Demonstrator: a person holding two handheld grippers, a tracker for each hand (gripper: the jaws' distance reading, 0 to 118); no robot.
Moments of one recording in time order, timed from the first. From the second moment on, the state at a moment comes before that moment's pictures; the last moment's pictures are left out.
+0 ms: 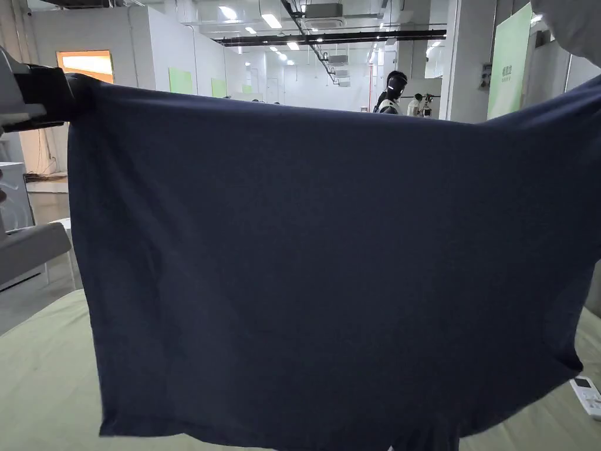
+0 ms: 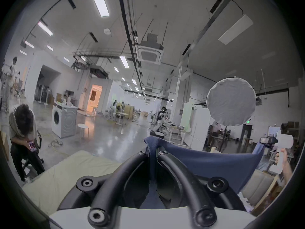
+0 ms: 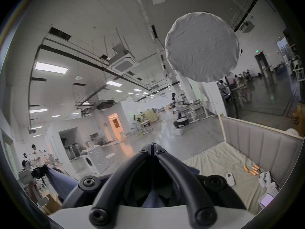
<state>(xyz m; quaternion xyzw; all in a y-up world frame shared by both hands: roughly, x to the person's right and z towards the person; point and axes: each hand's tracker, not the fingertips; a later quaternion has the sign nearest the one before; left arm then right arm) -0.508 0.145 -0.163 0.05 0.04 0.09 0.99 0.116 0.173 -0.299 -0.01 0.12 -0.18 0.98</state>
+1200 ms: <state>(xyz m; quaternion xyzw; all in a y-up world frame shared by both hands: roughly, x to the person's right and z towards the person) -0.557 0.087 -0.368 -0.02 0.07 0.14 0.99 0.070 0.166 -0.457 0.04 0.13 -0.13 0.98</state>
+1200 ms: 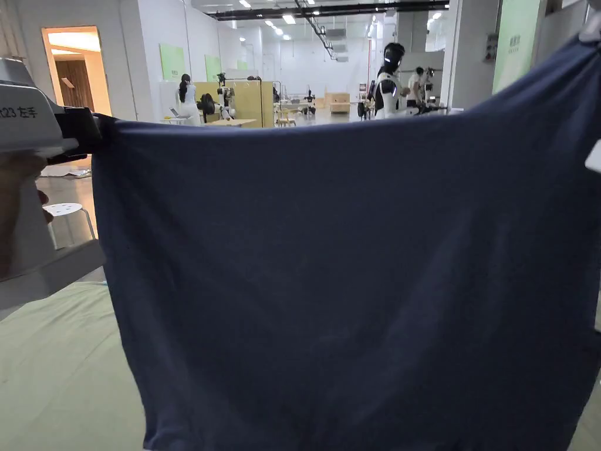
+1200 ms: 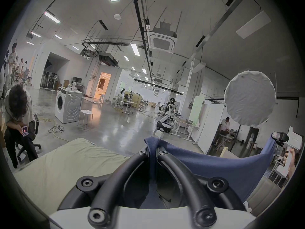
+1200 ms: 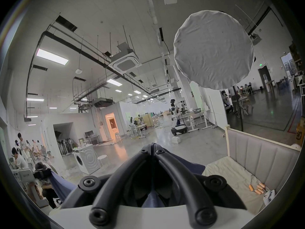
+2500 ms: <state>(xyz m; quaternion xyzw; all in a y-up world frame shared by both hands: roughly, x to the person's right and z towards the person) -0.524 -0.218 -0.327 -0.21 0.00 0.16 0.96 0.090 -0.154 -0.413 -0.11 0.16 -0.15 0.97</state>
